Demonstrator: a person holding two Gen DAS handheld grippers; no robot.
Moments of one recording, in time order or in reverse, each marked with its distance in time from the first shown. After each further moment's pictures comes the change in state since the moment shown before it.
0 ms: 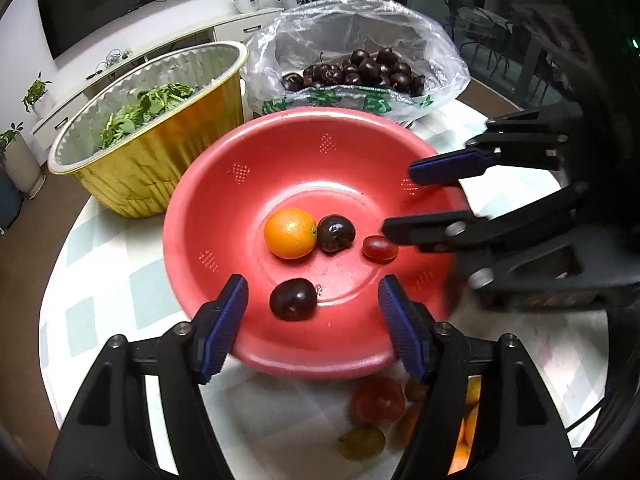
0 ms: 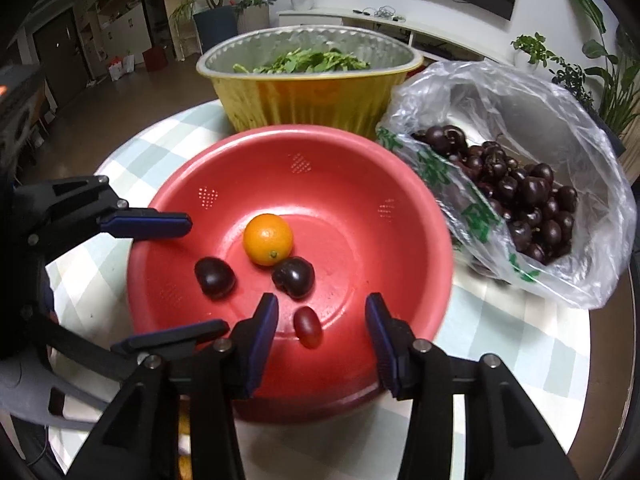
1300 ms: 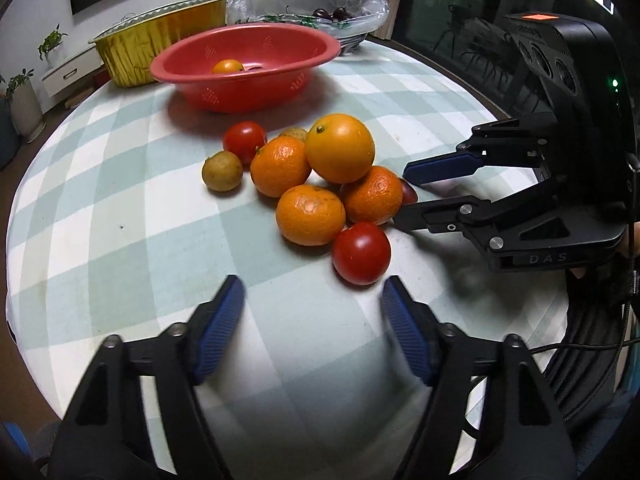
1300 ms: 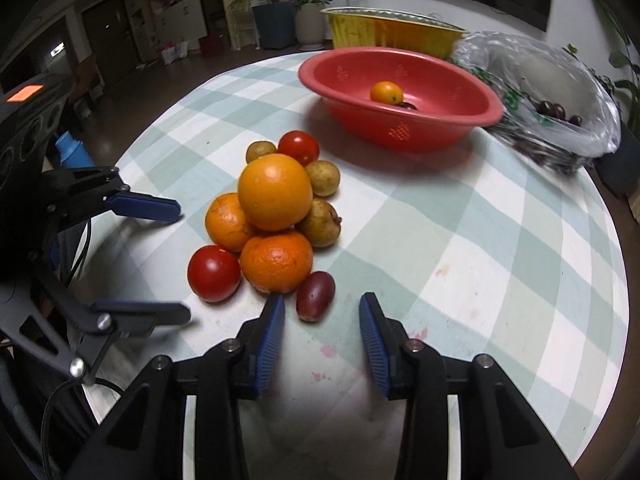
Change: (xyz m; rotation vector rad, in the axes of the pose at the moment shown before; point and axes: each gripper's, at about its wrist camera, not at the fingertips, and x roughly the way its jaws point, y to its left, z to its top) left arm -0.065 -0.099 -0.170 -0.120 0.026 -0.054; right arm -0.045 0.061 -0.154 -0.137 0.003 0.140
